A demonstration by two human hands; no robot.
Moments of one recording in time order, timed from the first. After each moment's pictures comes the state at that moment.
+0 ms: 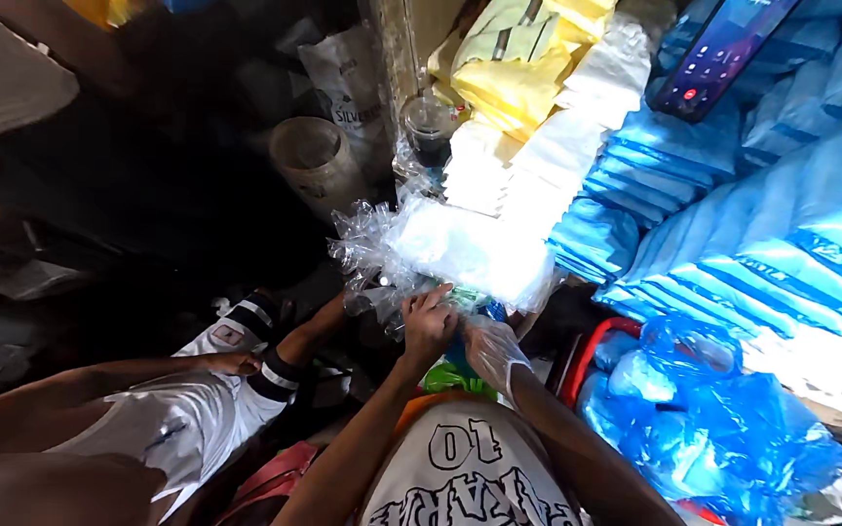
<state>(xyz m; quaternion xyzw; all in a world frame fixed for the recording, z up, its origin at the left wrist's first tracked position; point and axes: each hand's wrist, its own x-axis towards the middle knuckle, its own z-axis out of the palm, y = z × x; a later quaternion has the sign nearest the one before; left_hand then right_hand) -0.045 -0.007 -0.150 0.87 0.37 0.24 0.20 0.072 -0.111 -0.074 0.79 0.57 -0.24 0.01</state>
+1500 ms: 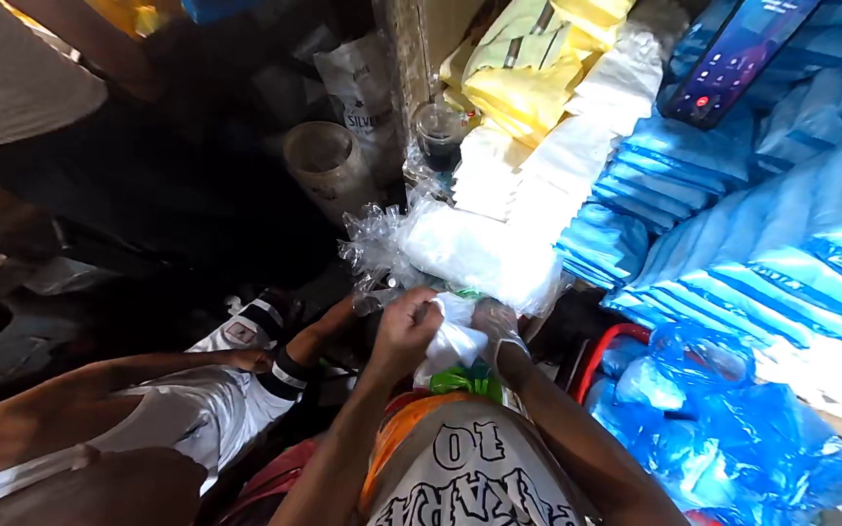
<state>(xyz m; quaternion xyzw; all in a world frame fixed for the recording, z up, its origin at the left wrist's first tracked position) -0.095 0.004 -0.012 0.74 0.34 0.30 0.49 0.087 -0.070 -0.091 0.83 0.48 -0.28 0.05</state>
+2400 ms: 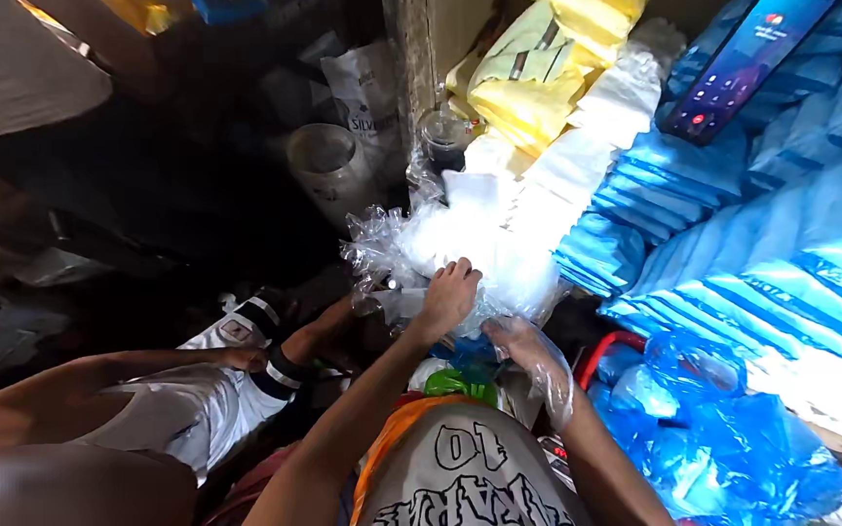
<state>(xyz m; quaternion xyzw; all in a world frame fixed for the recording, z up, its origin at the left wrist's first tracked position) 0.005 0.040 -0.096 0.93 0.27 0.16 0.17 0.128 -0.124 -0.068 0.72 0.35 -0.50 -0.33</state>
